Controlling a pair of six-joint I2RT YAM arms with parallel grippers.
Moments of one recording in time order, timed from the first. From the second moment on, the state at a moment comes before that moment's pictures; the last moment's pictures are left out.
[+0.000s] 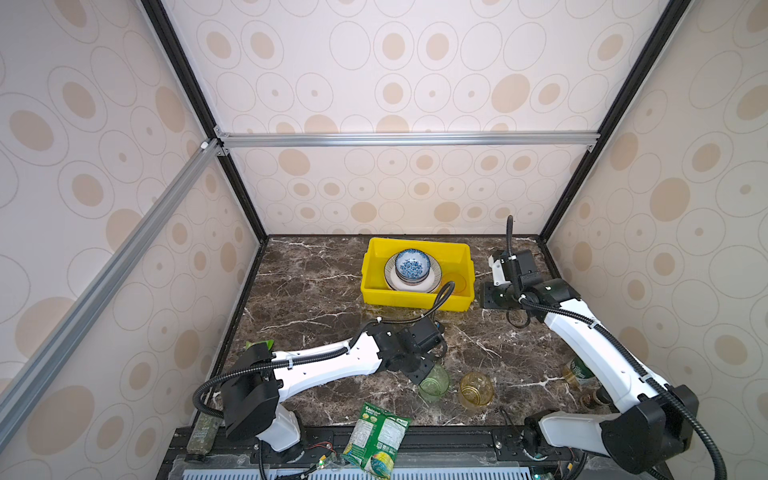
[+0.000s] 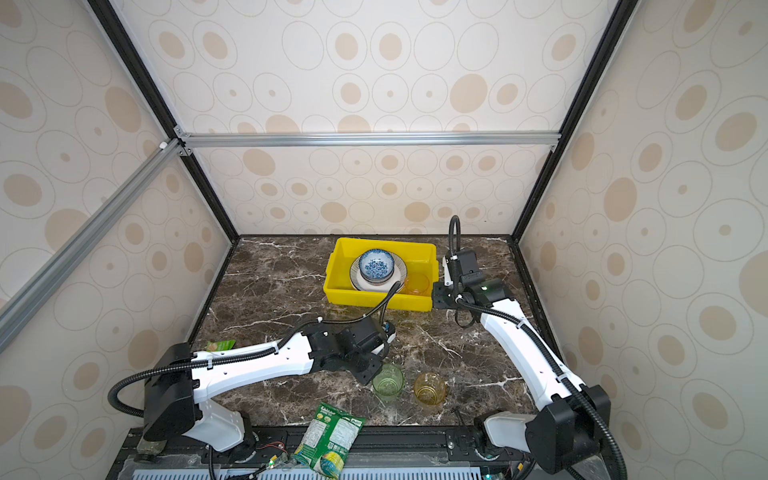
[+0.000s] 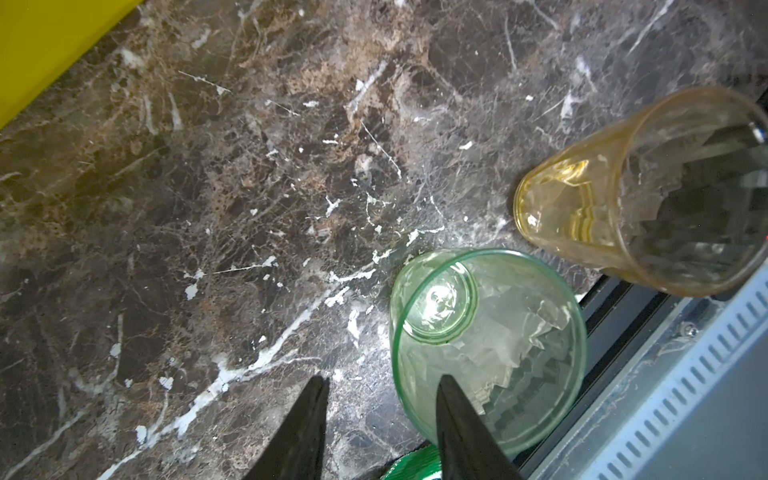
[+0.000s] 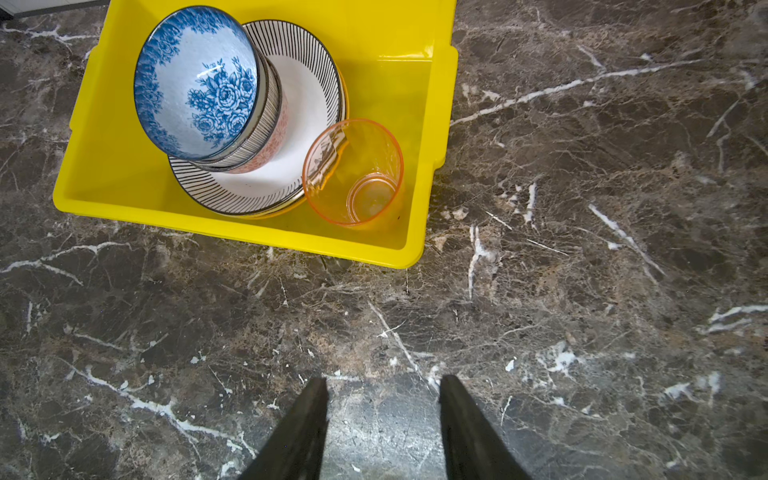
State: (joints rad) left arm -1.13 1.55 1.16 -0.75 -0.06 -0.33; right arm 0.31 1.28 1.18 -0.81 0.00 0.30
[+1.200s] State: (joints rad) left arm -1.14 1.66 1.22 -0.74 -0.10 -0.35; right arm 0.31 1.23 1.15 -0.82 0.05 0.30
